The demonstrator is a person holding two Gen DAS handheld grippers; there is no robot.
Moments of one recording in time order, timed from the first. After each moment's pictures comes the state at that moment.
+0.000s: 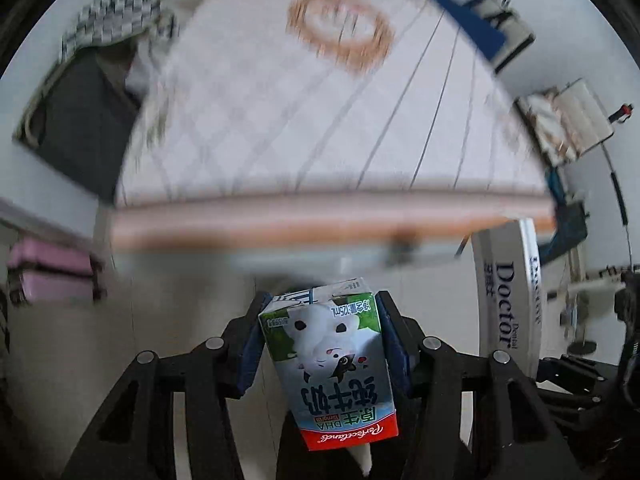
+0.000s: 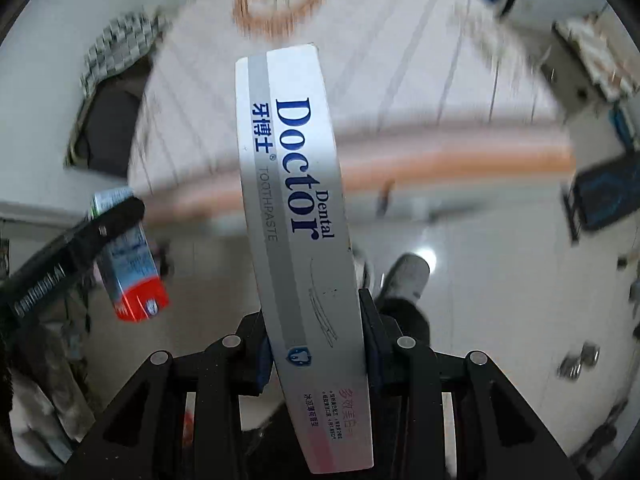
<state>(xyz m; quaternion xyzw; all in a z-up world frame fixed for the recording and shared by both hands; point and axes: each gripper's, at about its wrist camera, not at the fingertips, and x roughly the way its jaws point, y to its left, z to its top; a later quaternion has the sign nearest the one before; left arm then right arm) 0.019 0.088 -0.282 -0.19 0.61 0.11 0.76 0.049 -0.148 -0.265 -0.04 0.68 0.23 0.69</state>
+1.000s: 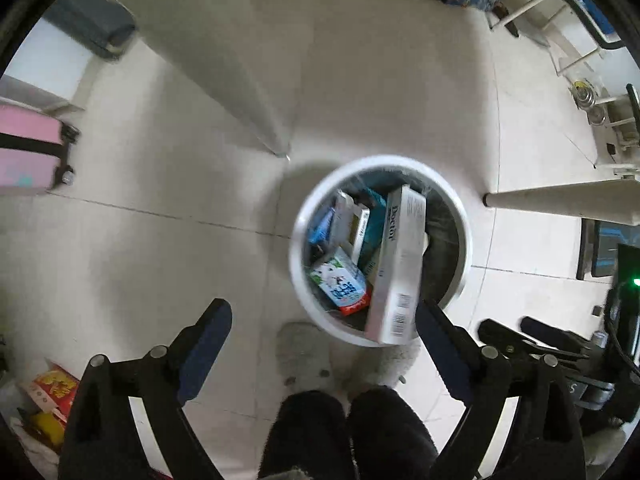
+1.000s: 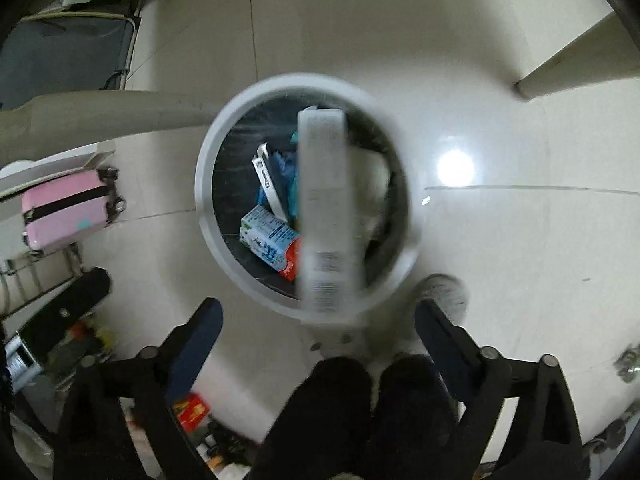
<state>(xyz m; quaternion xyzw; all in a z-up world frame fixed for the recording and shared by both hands) -0.017 0.118 -0.639 -0.25 0.69 0.19 0.65 0.036 -0.115 -0.734 -0.04 0.79 0.23 0.57</state>
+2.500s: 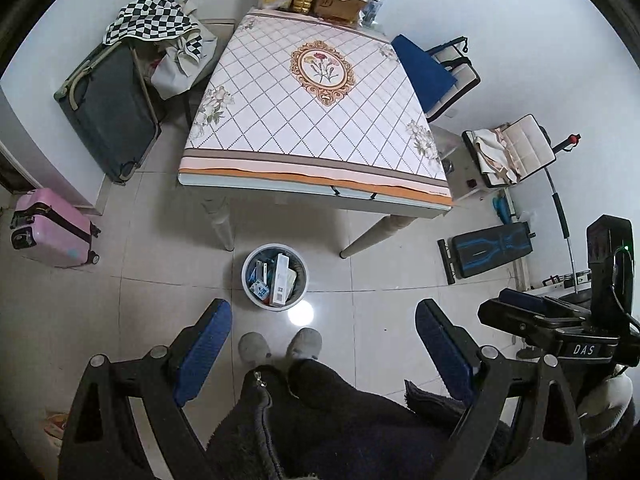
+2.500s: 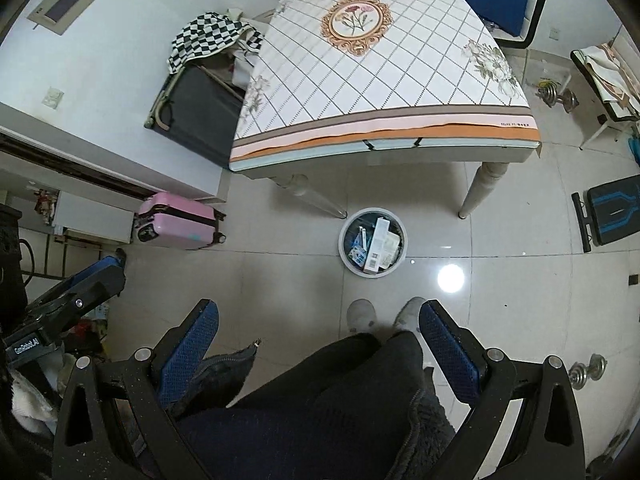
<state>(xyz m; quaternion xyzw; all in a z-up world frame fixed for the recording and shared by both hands) -0.148 0.041 -0.118 -0.25 0.53 0.09 0.81 -0.104 -0.228 -0.085 -0.02 0.62 0.33 0.71</state>
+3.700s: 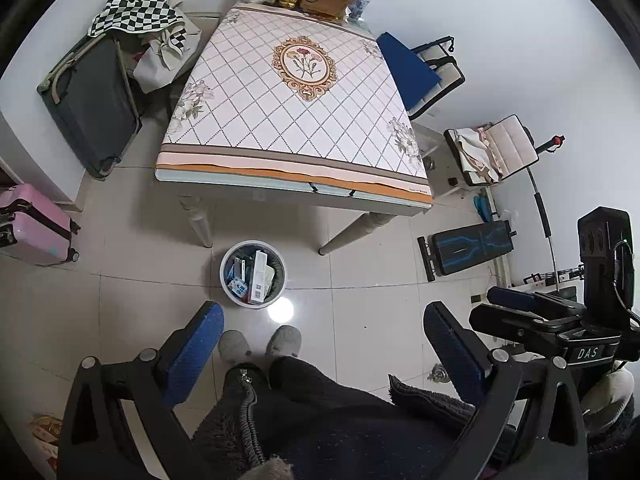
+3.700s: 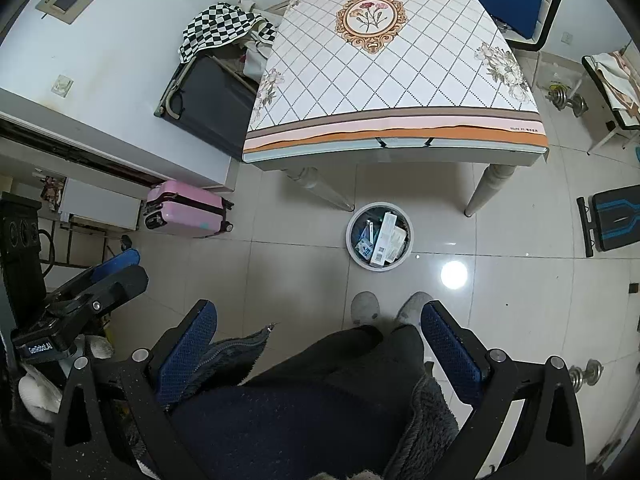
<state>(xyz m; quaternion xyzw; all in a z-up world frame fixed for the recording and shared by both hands) -0.141 0.029 -0.116 -0.27 0.52 0.06 0.80 -0.108 -0.222 -0.068 -0.03 0.63 0.34 0.70</state>
